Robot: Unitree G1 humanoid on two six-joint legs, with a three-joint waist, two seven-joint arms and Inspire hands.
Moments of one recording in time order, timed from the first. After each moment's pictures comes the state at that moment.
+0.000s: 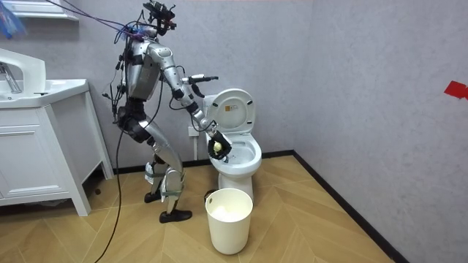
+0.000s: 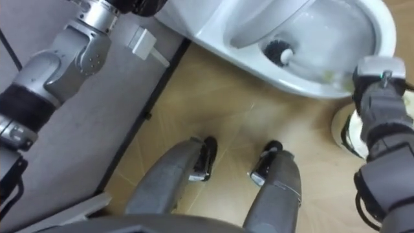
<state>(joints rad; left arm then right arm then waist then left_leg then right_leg) -0.56 0.49 -0.49 0.32 0.83 -0.21 0.53 -0.47 -0.65 0.52 1.20 -0.77 0.08 -0.11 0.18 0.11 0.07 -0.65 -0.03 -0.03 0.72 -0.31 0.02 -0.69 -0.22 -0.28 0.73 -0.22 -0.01</state>
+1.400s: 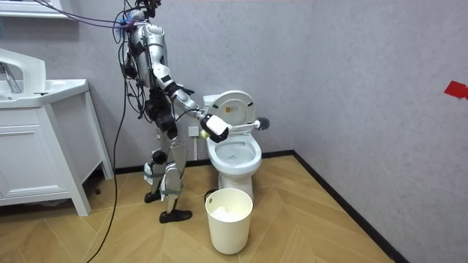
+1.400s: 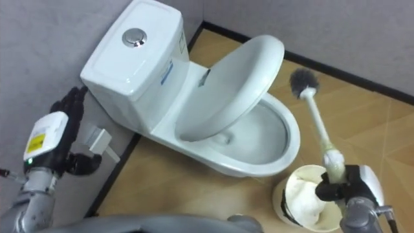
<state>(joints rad) 0.56 0.34 0.04 0.09 0.71 -0.16 0.19 0.17 -0.41 -0.19 0.92 -0.37 -0.13 -0.20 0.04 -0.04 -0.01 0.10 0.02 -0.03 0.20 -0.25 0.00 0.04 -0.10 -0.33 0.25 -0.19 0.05</state>
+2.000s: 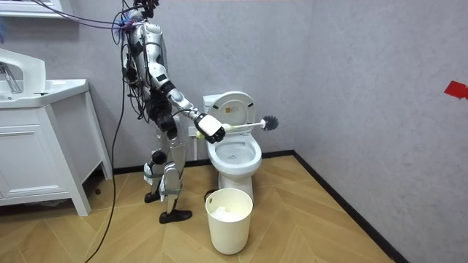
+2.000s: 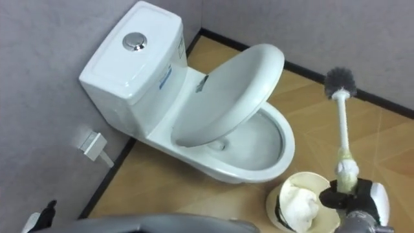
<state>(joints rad) 0.53 0.23 0.22 0.62 0.40 0.00 0.08 0.28 -0.32 -0.20 0.90 -0.19 -0.09 -0.34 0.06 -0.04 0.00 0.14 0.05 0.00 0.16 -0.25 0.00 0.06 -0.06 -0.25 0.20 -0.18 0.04</state>
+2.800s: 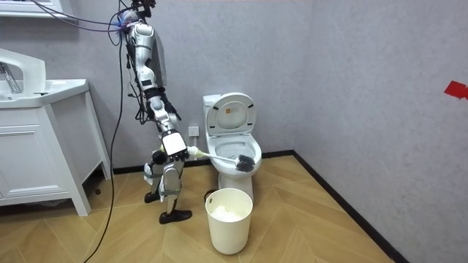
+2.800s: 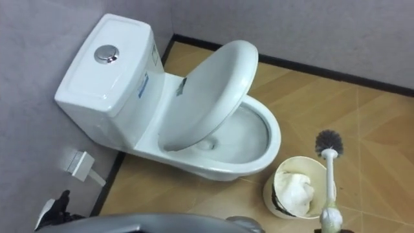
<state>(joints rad) 0.32 0.20 0.22 0.77 0.38 0.06 0.09 0.24 -0.26 -0.19 1.14 -0.18 0.00 -0.32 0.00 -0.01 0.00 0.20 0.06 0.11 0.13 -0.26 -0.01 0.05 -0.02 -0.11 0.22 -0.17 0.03</state>
